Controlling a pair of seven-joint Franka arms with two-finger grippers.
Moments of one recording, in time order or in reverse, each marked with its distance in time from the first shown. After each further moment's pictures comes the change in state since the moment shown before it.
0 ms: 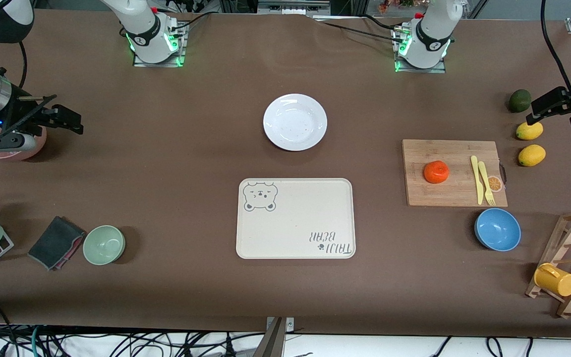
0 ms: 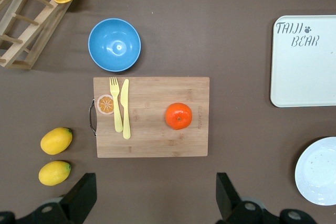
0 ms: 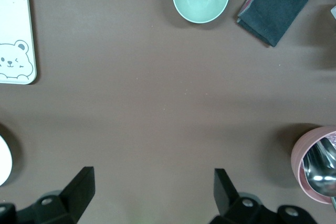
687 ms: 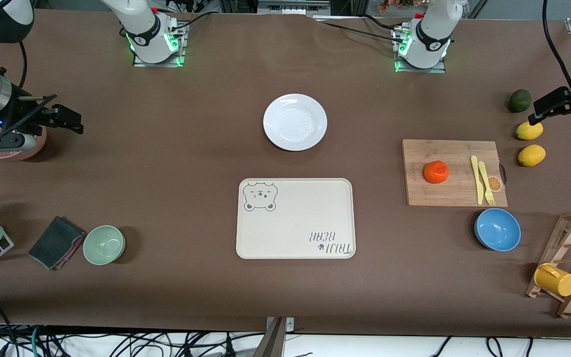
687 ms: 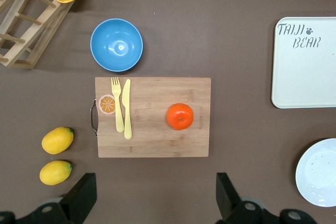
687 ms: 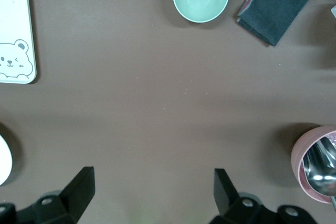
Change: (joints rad) left arm 0.006 0.000 0.001 0.001 0.000 0.001 0.000; right arm 0.000 0.000 0.000 0.000 0.000 -0.002 0.000
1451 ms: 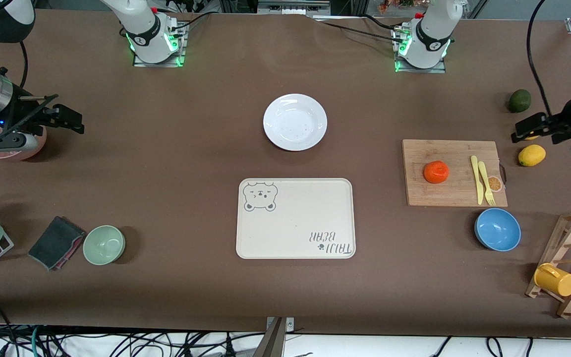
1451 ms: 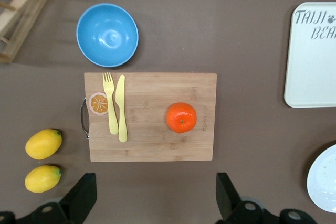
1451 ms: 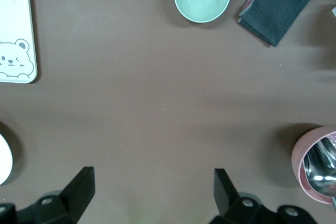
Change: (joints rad) left arm -0.002 0.081 -0.002 -0.088 0.000 0.087 0.001; right arm 0.000 0.000 0.003 0.000 0.000 0.000 0.000
